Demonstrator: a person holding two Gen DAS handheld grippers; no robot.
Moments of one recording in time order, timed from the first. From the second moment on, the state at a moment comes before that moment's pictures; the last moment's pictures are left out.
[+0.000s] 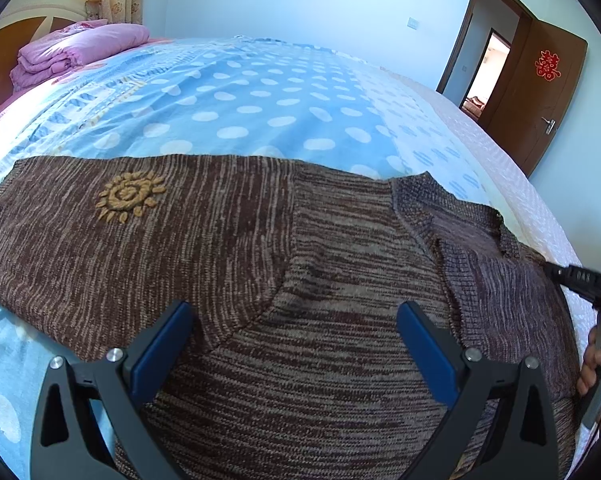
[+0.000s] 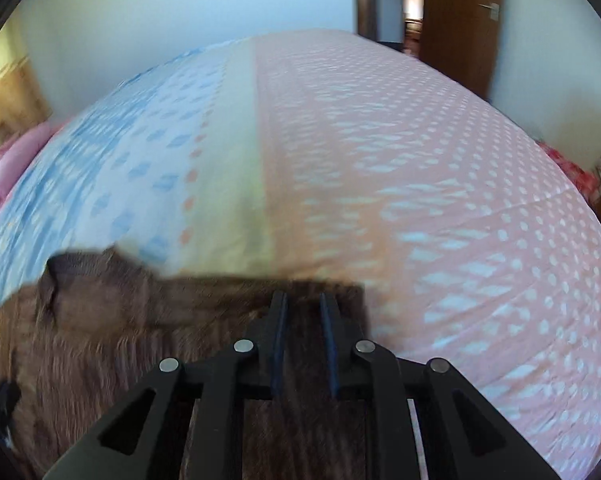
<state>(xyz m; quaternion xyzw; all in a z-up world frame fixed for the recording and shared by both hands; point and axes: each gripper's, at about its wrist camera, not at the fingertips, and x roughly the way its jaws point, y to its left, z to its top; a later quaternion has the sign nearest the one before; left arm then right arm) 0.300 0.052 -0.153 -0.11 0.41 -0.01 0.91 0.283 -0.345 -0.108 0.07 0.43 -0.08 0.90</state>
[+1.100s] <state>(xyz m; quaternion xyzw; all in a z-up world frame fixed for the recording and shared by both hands) 0.229 0.192 -0.116 -0.14 0.37 0.15 0.91 0.091 -0.317 -0.118 0.02 0.36 -0.05 0.93</state>
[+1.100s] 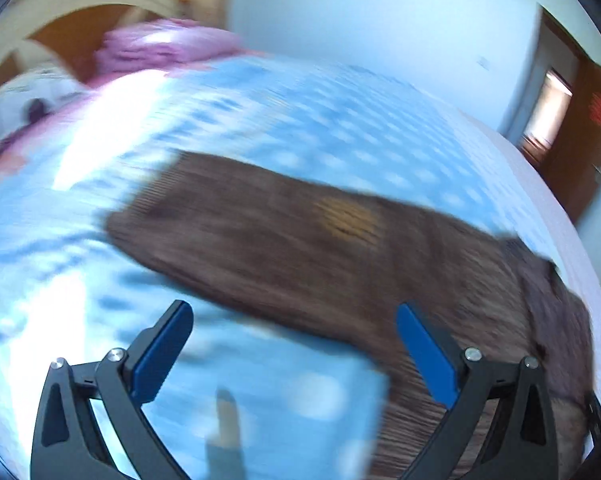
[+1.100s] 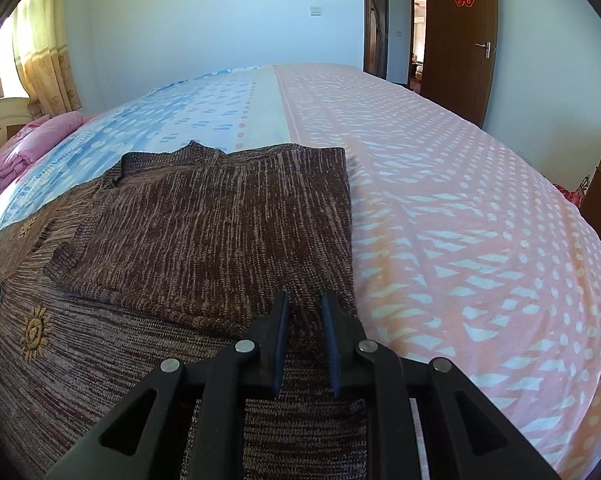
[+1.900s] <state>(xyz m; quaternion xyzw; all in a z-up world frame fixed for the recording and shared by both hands) 0.255 0.312 -0.150 -0.29 0.35 0.21 0.87 0.091 -0.316 -0.120 0.03 0.36 -0.04 0.93</state>
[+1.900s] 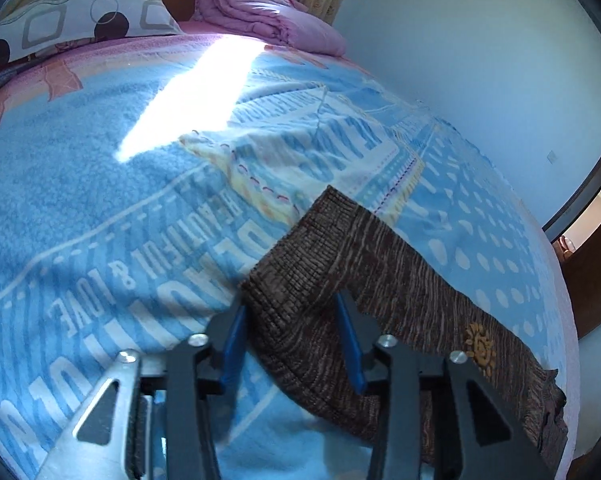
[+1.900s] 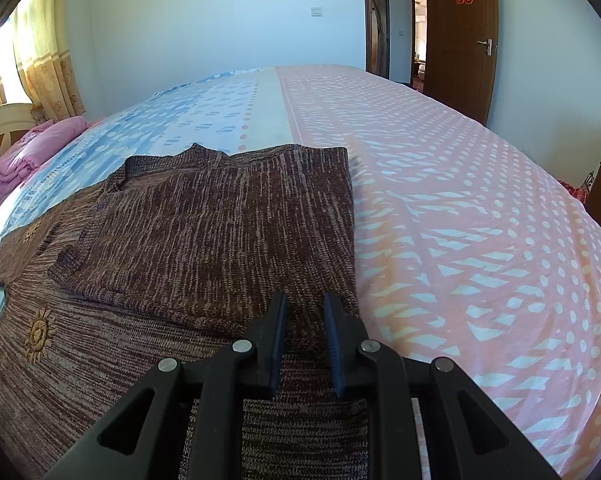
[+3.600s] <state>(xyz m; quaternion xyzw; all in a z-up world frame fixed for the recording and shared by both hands) 0.202 0.129 -0.151 -0.27 0.35 0.03 0.89 0.116 -0.229 -0.067 0.04 0.34 0.07 0.94</state>
